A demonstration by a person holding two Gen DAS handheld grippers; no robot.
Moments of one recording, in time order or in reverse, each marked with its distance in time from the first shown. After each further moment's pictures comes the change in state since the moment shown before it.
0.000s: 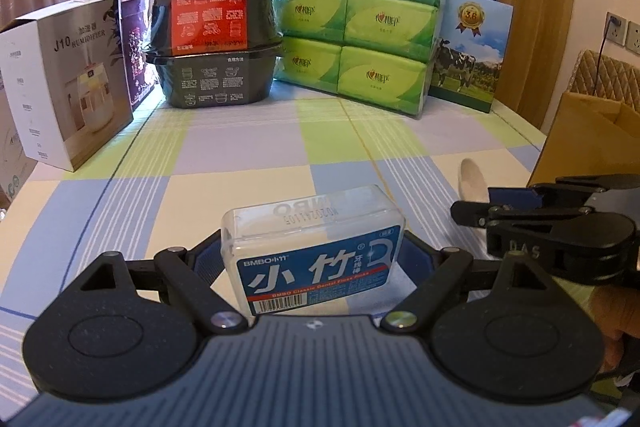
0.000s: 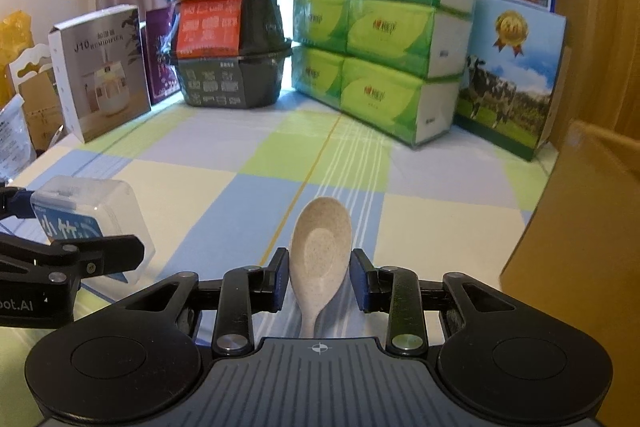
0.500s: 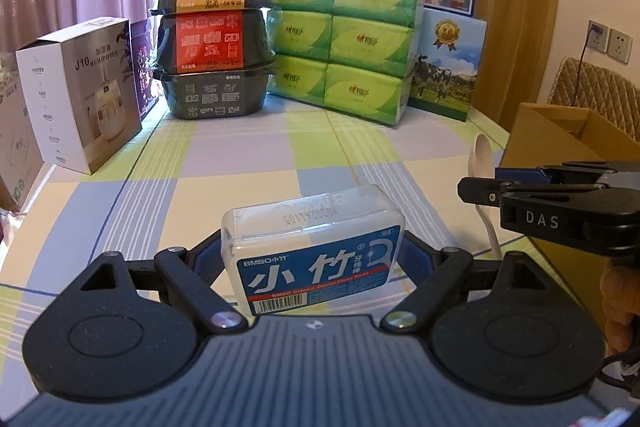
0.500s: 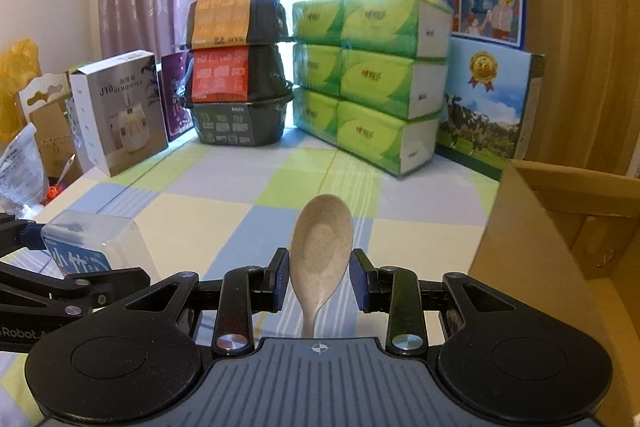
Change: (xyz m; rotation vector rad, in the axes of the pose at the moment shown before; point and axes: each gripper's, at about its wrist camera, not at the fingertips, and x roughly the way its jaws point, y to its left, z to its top) left arm -0.056 -0.015 -0.001 0.001 -0.023 -0.014; right arm -0.067 0.003 0.007 0.028 -0.067 0.003
